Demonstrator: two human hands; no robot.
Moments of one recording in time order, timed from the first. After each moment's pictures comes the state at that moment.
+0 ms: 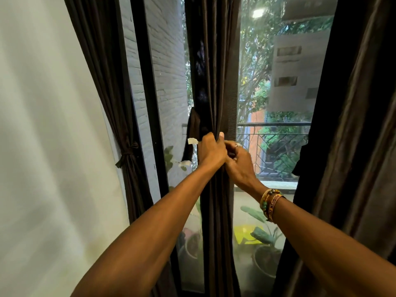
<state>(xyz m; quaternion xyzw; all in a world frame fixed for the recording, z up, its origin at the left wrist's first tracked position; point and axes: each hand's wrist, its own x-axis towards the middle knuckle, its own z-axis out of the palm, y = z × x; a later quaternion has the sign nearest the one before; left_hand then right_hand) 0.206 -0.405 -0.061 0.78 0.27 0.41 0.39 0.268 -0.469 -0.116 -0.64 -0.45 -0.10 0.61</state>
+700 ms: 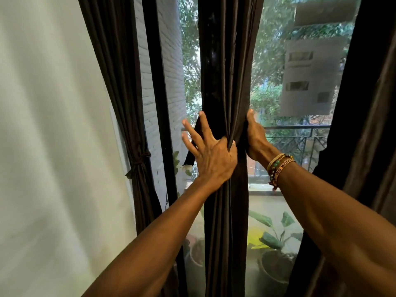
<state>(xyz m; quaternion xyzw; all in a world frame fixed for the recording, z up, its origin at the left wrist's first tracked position) 0.172 -0.346 -0.075 0.84 0.18 0.52 0.05 0.290 -0.408 -0.026 -0.58 -0.23 0.09 0.78</state>
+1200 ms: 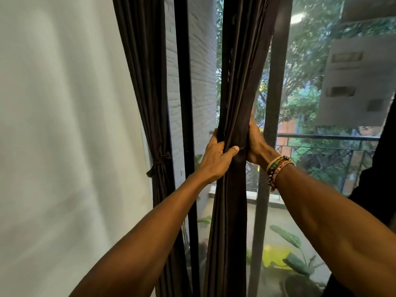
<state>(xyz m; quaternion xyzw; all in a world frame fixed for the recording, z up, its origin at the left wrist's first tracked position) 0.181 -0.290 -0.065 0.85 0.12 0.37 0.35 0.301 -0.353 -0.026 -0.50 -0.36 0.28 0.73</state>
